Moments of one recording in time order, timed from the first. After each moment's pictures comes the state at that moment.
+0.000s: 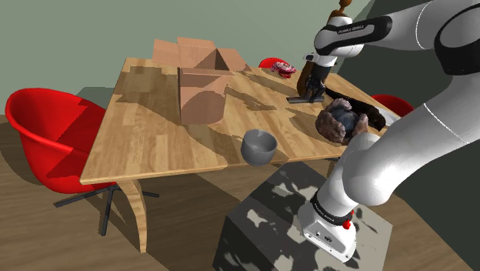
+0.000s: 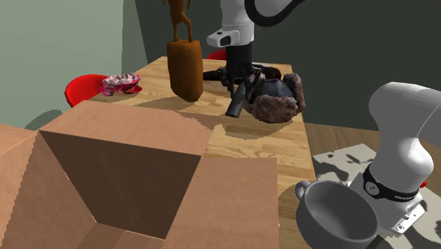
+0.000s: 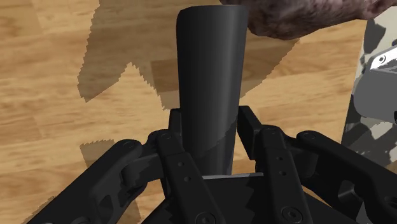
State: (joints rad) arm 0.23 -0.31 -0.94 -2.22 -0.28 1.94 -1.54
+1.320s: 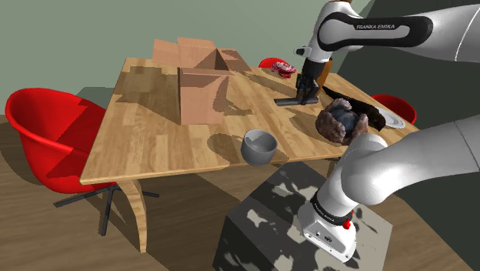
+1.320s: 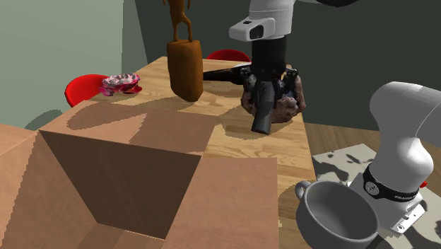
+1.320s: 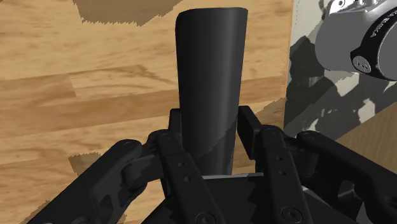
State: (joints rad) arm 0.17 -0.64 -0.59 -2.42 -0.33 1.77 -1.20
